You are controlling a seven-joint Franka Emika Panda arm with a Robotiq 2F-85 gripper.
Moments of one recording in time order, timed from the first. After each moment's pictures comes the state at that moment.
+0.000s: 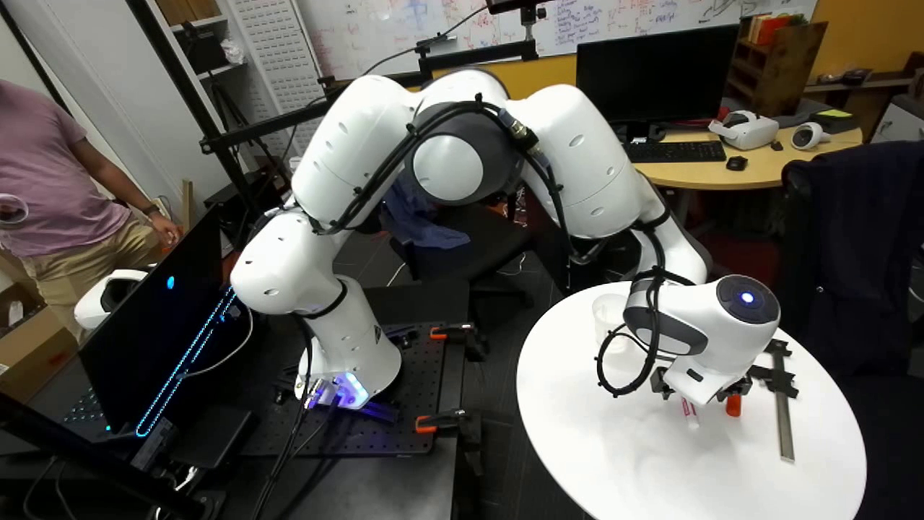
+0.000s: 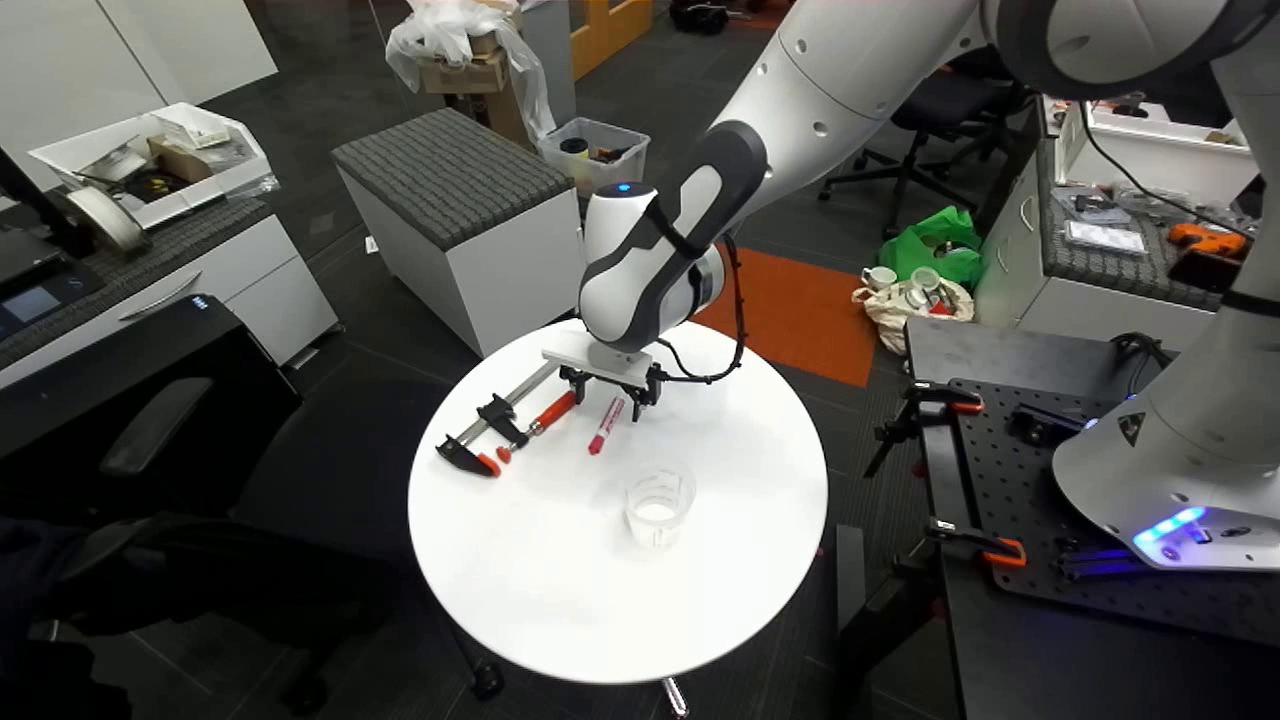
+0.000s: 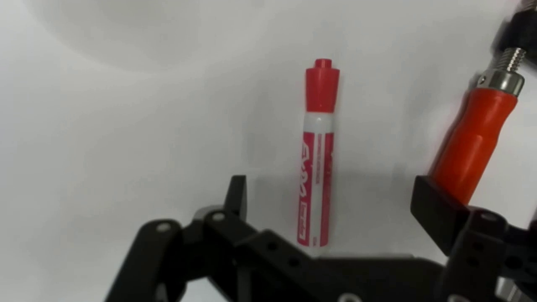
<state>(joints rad) -0.10 0.83 -0.01 -1.82 0.45 2.68 1.16</state>
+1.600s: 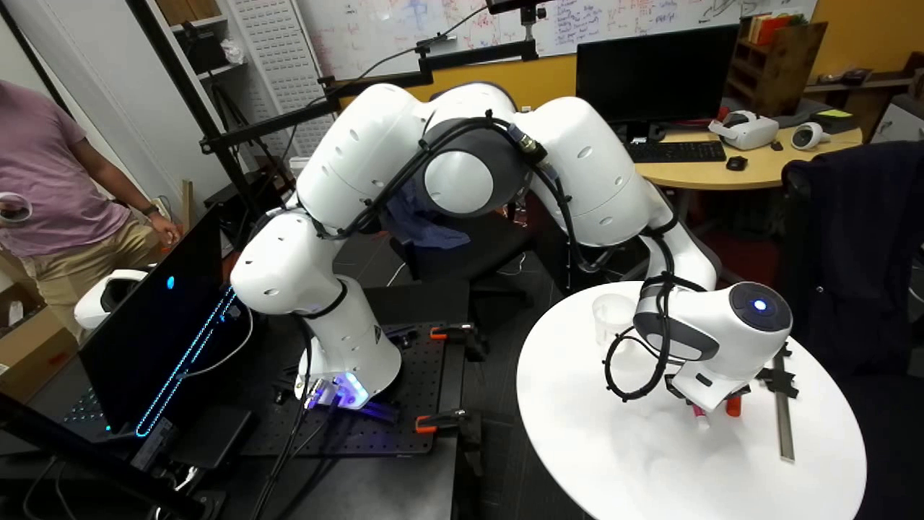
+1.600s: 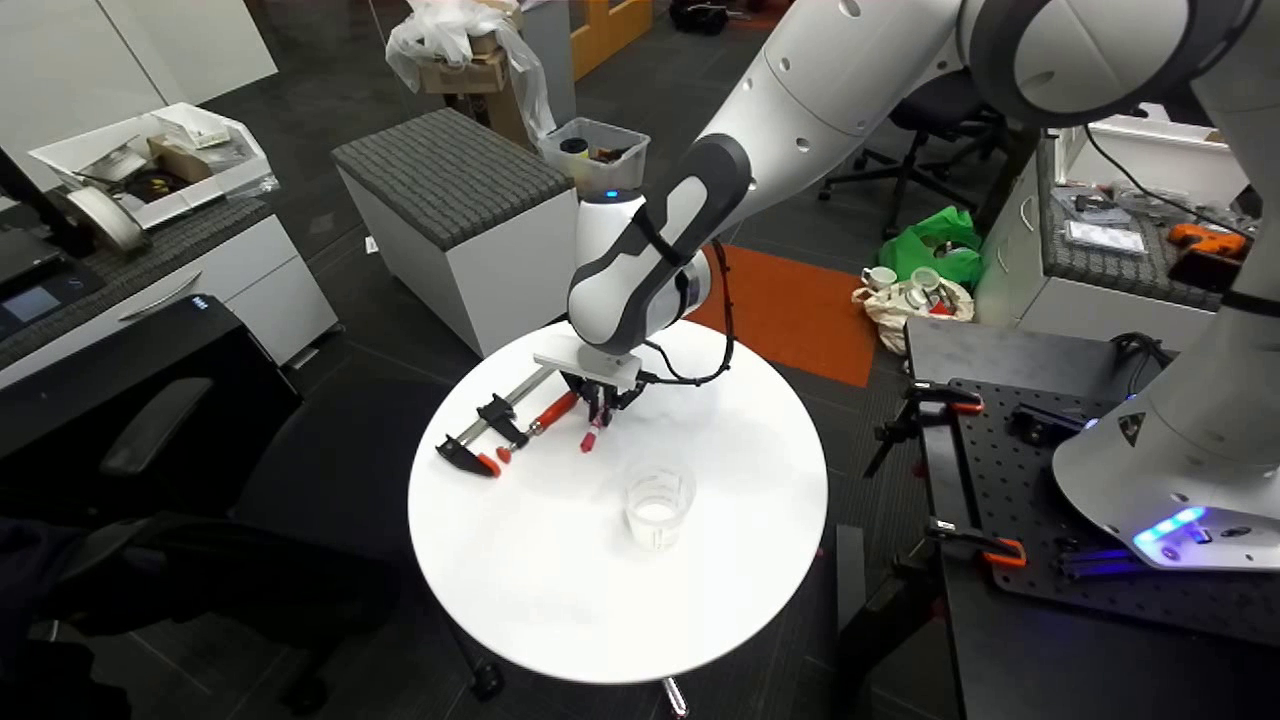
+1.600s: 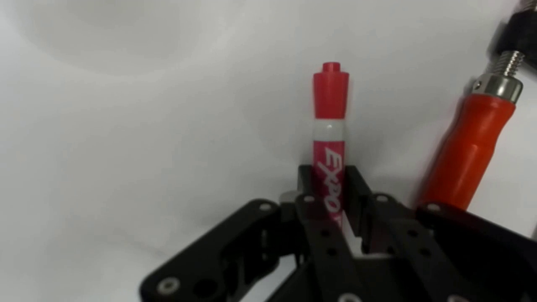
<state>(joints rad) -0.10 0.89 -0.01 -1.74 0.45 2.64 1.16</state>
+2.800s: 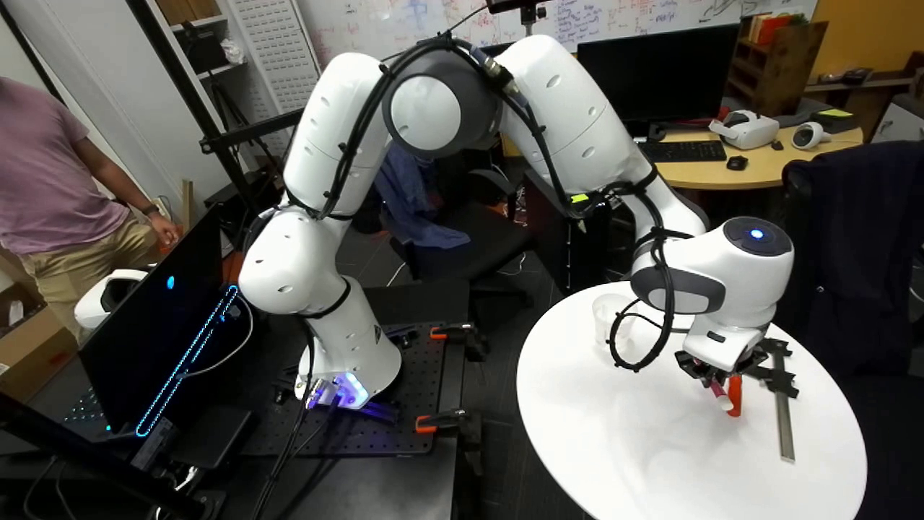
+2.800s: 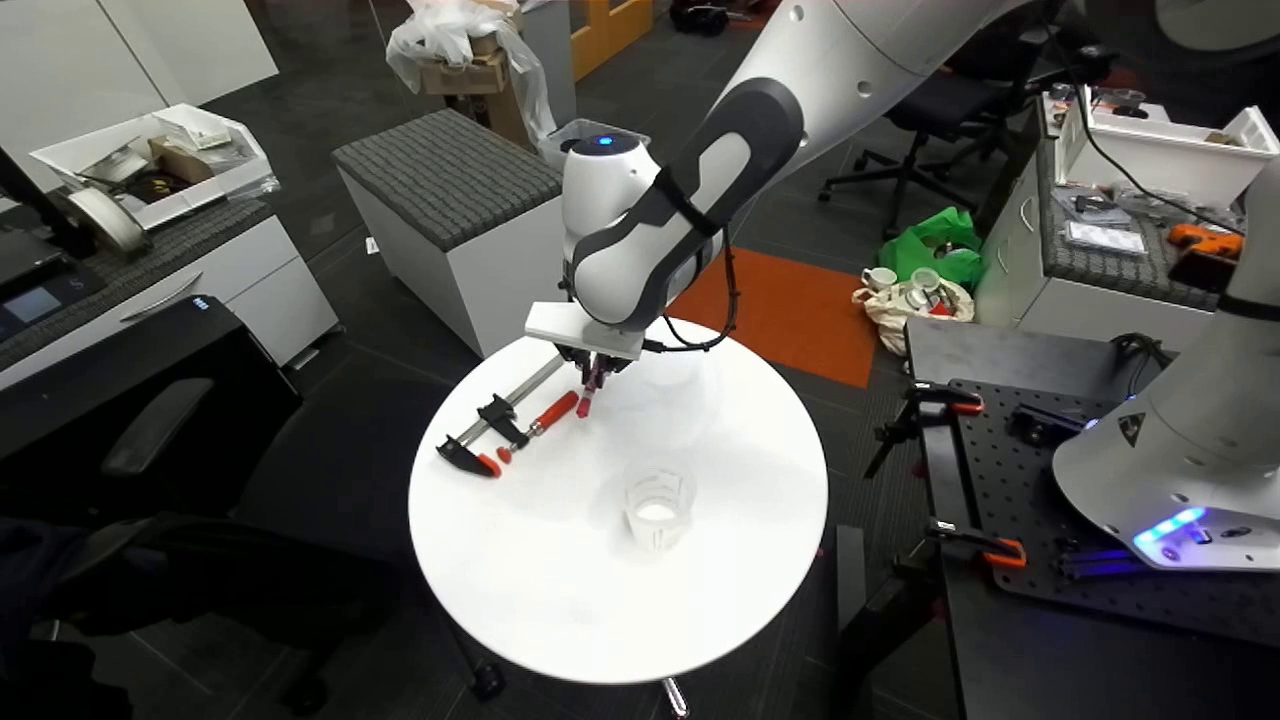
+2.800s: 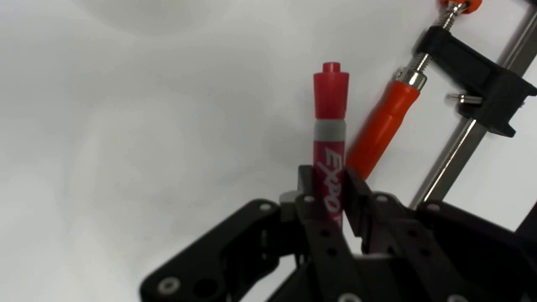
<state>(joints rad) 0.05 0.70 -0.15 -1.86 0.35 2.66 1.19</state>
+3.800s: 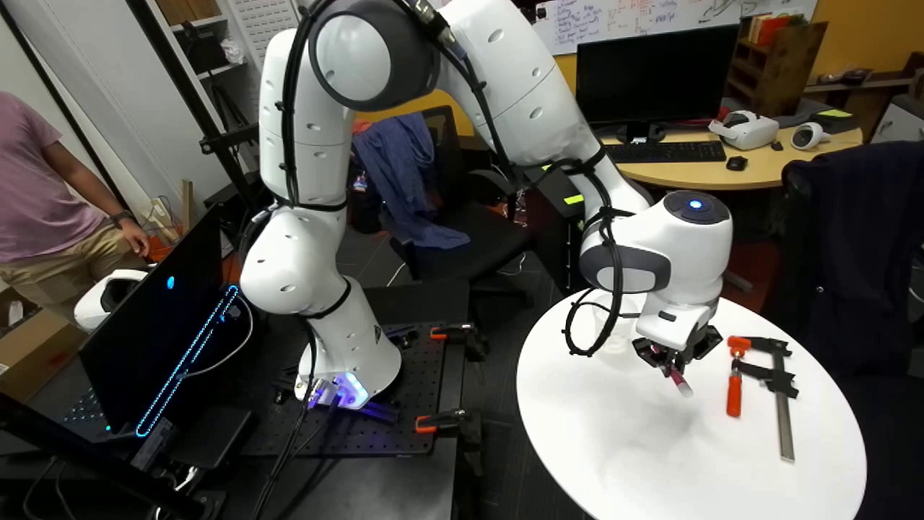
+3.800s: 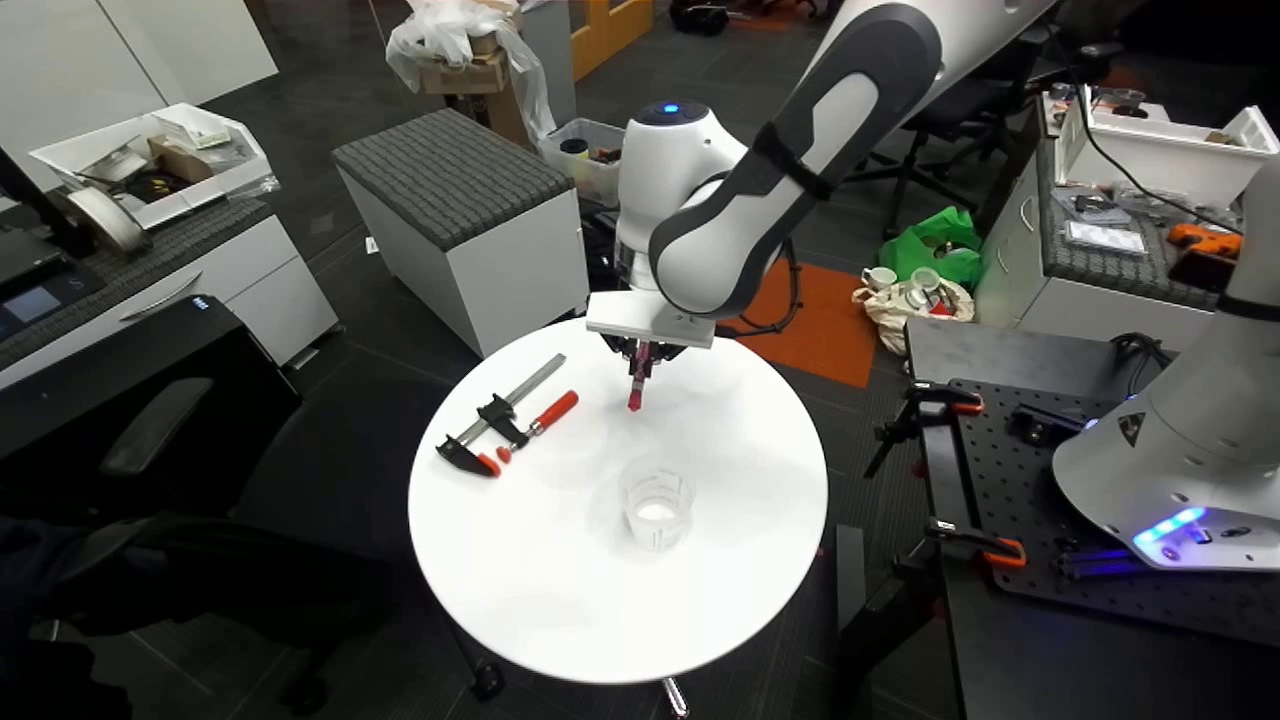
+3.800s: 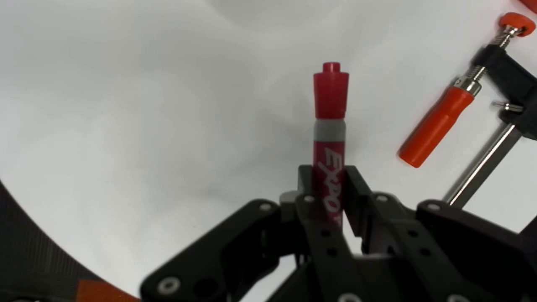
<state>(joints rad) 0.08 0.46 -0.17 -2.18 0.24 2.74 1.19</state>
